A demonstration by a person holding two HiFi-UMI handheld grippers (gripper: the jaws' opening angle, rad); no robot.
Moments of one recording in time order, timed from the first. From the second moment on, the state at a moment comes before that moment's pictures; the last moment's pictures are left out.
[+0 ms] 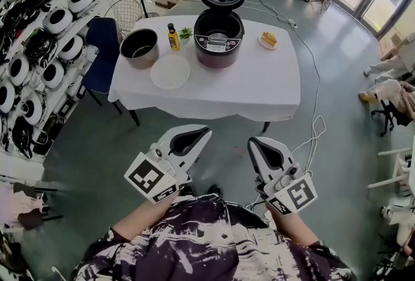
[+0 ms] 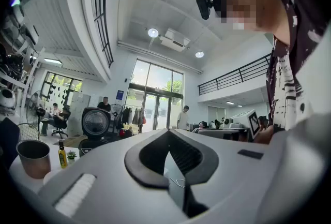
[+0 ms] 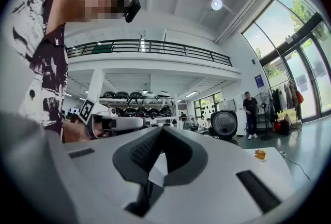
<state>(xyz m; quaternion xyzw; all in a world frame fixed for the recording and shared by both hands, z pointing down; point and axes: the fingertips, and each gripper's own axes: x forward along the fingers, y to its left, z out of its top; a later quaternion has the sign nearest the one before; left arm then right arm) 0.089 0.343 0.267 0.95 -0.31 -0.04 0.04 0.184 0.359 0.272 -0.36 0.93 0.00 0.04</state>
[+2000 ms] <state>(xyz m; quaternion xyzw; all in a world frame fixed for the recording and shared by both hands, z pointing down) 0.065 0.181 0.298 0.95 -0.30 -0.04 0.06 0.149 0.186 0.283 -0.35 0.93 0.01 0.07</state>
